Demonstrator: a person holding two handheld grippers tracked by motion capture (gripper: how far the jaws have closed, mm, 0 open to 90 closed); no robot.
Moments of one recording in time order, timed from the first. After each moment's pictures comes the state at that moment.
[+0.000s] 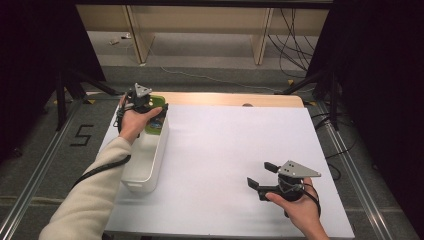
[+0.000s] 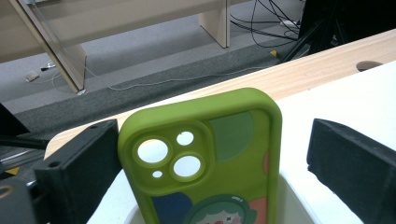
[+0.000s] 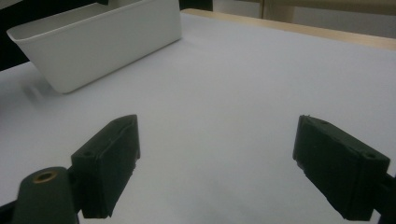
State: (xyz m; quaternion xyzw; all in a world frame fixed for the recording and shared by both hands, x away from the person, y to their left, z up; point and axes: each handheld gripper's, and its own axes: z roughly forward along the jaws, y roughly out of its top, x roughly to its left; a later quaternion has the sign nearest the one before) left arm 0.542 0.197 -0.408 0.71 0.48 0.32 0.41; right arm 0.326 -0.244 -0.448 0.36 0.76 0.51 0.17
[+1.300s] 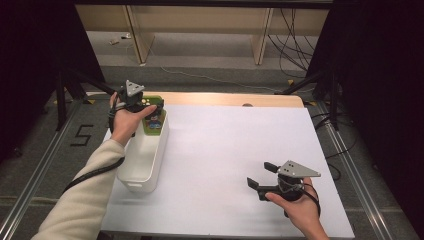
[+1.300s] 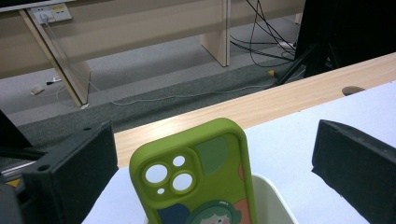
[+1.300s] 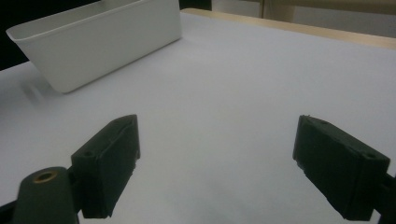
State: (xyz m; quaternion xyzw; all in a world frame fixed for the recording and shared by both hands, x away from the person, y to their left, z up) left arm 0.521 0.208 -0.384 0.69 0.47 0.34 0.44; right arm 0.326 -0.243 -0.448 0.36 0.76 0.51 0.17
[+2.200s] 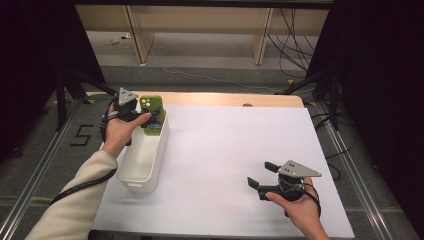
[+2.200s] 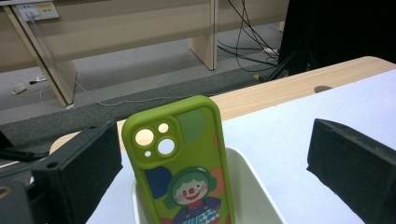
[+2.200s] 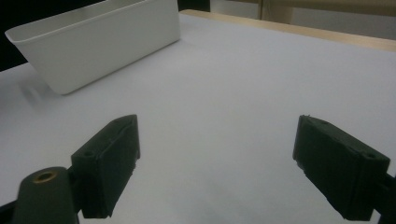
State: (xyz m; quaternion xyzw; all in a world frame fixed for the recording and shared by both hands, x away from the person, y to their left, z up) left arm 0.486 0.215 -0.384 0.69 0.46 0.32 0.46; right arm 0.326 -0.244 -0.447 0.37 0.76 0.51 0.17
